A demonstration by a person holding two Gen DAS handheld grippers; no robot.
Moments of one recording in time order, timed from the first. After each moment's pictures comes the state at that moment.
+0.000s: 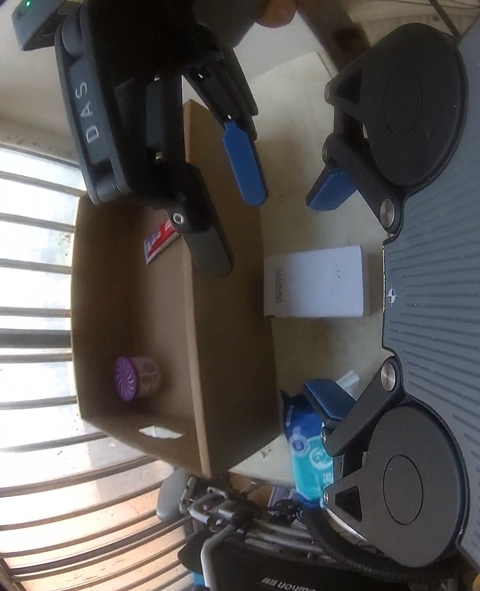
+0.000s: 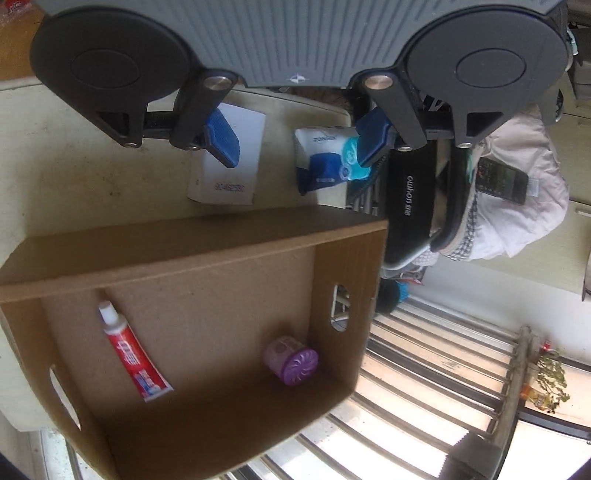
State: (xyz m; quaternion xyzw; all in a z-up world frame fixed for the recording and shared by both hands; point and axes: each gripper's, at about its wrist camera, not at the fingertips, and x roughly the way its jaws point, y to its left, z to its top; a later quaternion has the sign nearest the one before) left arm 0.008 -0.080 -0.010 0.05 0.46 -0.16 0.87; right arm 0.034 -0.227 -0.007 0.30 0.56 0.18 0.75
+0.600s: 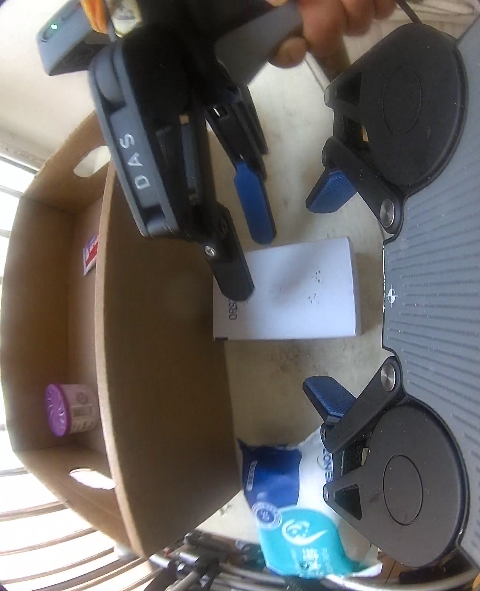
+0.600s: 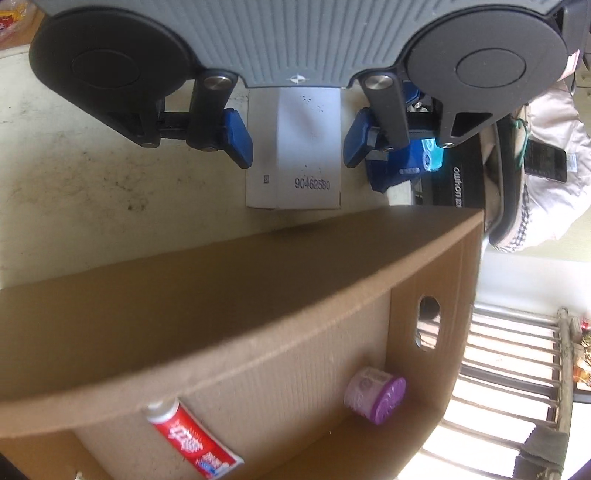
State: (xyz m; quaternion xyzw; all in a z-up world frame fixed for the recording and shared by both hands) left arm 0.031 -0.081 -0.071 0.02 0.52 -0.19 0.83; right arm 0.046 -0.235 -0.102 0.34 0.60 0.15 0.71
